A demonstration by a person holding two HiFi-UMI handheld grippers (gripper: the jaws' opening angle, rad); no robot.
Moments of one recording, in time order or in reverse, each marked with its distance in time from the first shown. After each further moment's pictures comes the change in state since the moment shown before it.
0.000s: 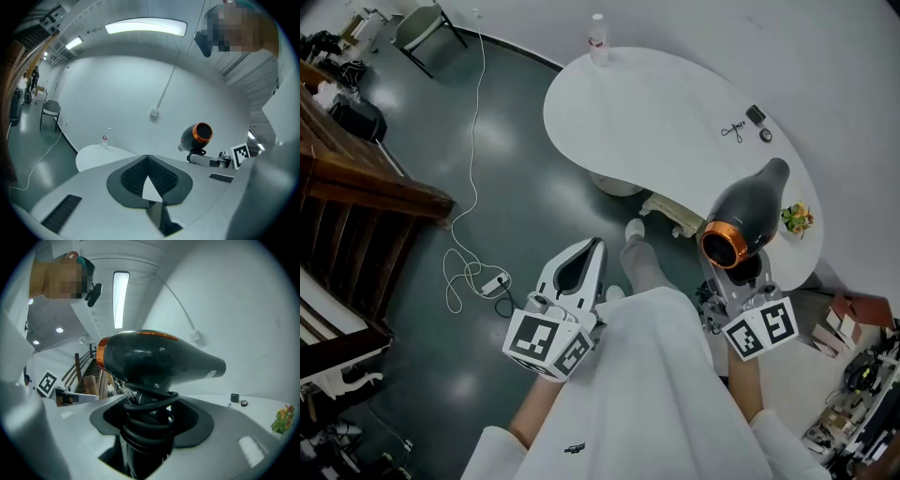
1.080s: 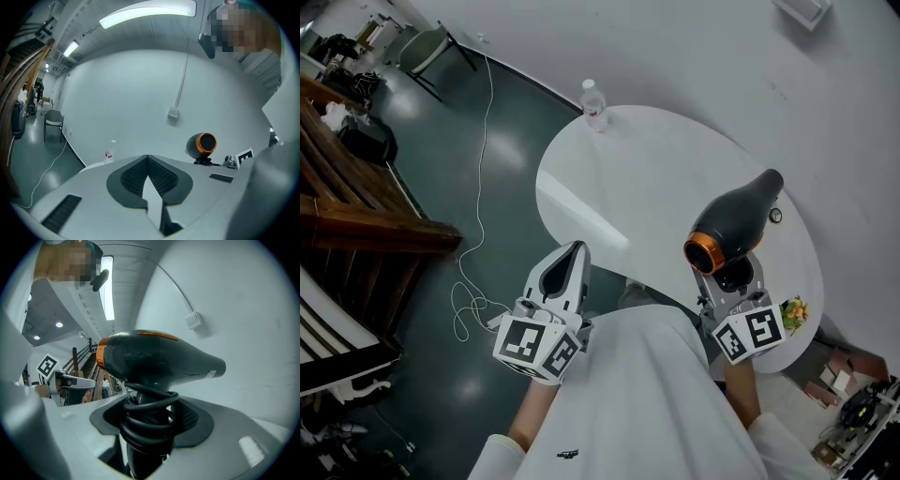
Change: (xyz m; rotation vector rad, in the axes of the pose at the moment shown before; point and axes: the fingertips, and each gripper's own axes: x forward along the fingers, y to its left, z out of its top) left arm 0.207 0.085 0.100 0.048 -0.019 0.133; right arm 0.189 -0.159 0.043 -0.052 0.059 0.026
